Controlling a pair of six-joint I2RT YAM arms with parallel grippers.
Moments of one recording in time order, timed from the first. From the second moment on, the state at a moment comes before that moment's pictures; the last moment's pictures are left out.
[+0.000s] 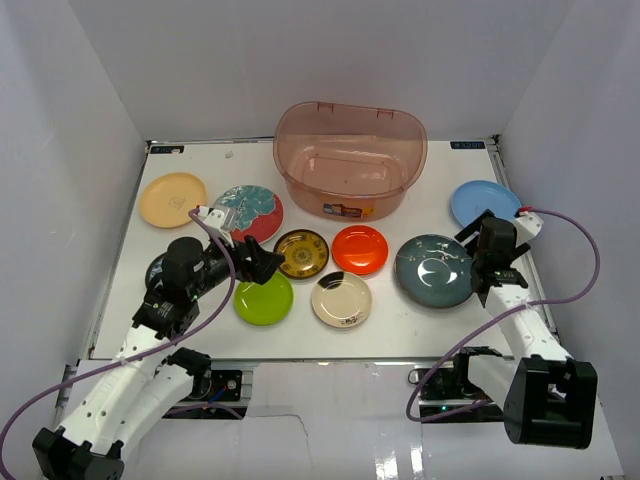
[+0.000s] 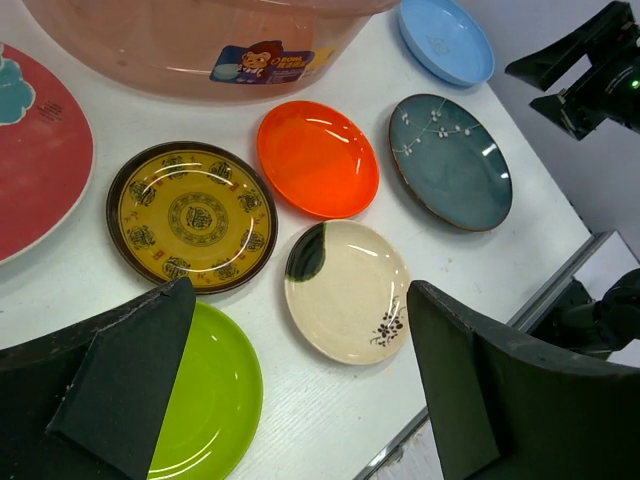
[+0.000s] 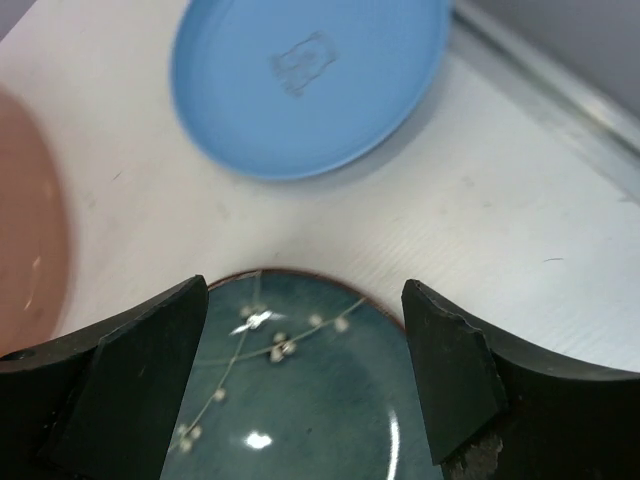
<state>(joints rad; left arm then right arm) -0.41 0.66 0.62 -0.19 0.31 -0.37 0.00 1.00 0.51 -0.02 0.35 0.57</state>
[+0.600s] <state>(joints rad) -0.49 0.67 0.65 -0.26 0.14 -0.34 -0.27 1.64 0.80 0.17 0.31 0.68</state>
